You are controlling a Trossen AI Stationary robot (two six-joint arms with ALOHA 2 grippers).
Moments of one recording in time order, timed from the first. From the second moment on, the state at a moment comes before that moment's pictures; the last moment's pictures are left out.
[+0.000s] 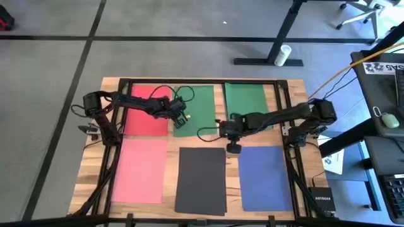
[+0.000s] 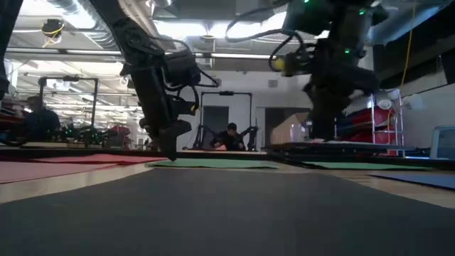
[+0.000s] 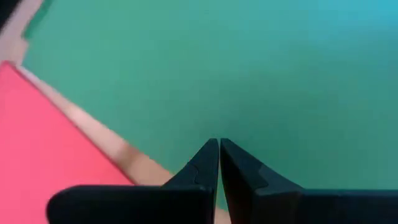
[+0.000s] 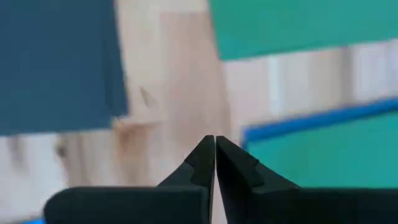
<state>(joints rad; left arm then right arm) 0.32 1.71 0.86 -0.27 -0.34 -0.17 0.05 1.60 1.01 -0.74 0.22 0.11</state>
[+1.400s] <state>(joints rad) 0.15 1.64 0.86 -0.30 -0.39 -0.23 0.00 1.61 0.69 -0.31 0.40 0.08</state>
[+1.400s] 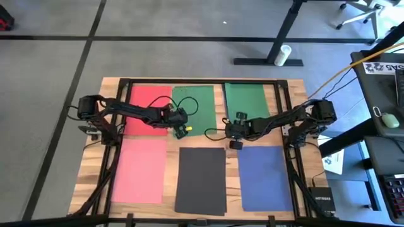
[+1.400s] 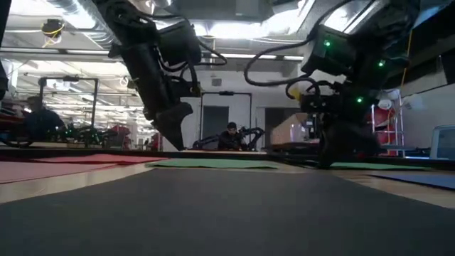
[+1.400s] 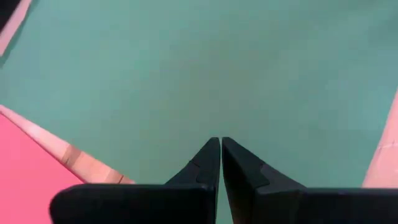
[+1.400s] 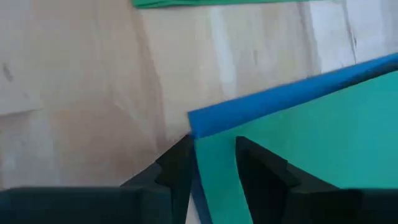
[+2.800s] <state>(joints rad) 0.14 1.64 0.86 -0.31 -0.39 -0.25 0.04 1.61 0.89 -0.49 0.30 0.12</state>
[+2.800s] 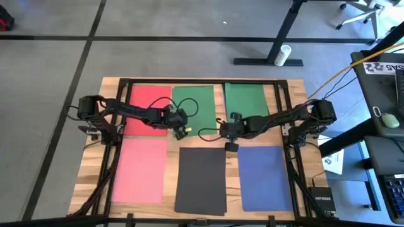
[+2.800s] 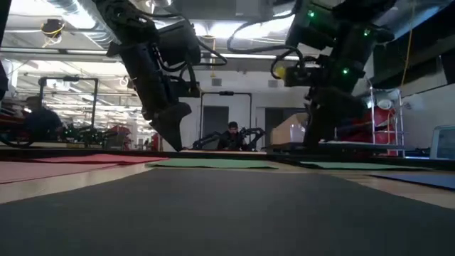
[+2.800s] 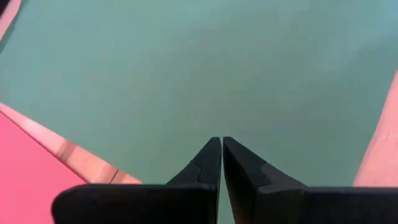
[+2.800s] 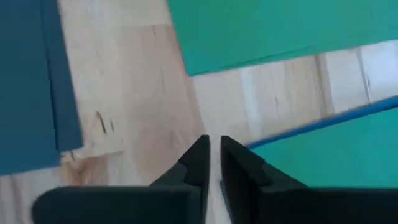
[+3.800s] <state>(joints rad) 0.14 1.64 0.86 -0.31 -0.39 -0.25 0.00 1.61 0.75 -0.39 0.41 0.15</state>
